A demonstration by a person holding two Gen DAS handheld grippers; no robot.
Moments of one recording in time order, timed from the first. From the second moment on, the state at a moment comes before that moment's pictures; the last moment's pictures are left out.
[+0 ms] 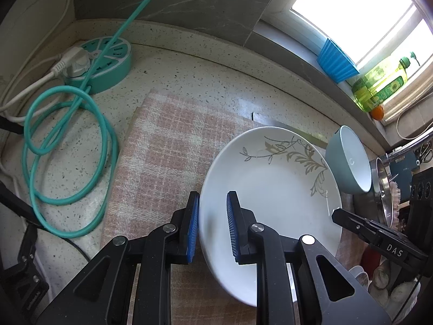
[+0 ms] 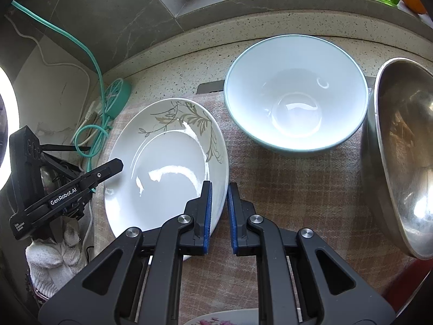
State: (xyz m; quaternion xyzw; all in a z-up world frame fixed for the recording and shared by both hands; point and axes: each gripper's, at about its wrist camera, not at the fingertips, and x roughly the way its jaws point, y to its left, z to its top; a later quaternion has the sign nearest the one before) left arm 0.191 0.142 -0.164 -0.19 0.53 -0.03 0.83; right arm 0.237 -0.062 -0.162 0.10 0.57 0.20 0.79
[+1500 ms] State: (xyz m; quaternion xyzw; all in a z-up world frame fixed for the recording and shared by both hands) left arm 0.046 0.029 -0.109 -0.19 0.49 -0.12 0.84; right arm 0.083 -0.195 -0.104 0.10 0.54 0.22 0.80
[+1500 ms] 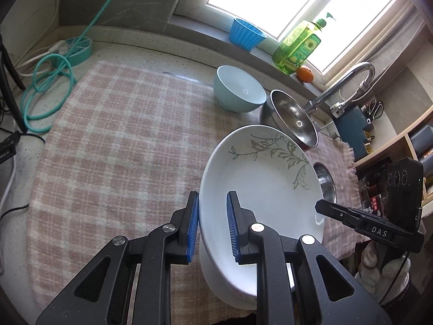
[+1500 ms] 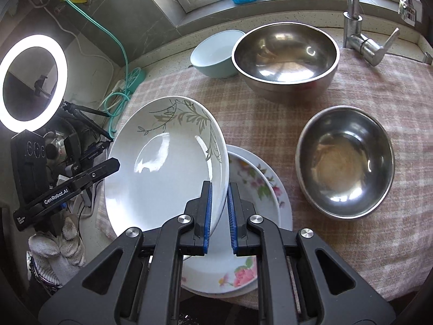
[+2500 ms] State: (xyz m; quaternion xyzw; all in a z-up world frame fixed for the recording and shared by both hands) left arm 0.022 -0.013 -0.136 -0.15 0.54 -0.13 0.82; right arm 0.053 -0.230 -0.134 0.09 0.57 0.19 0.79
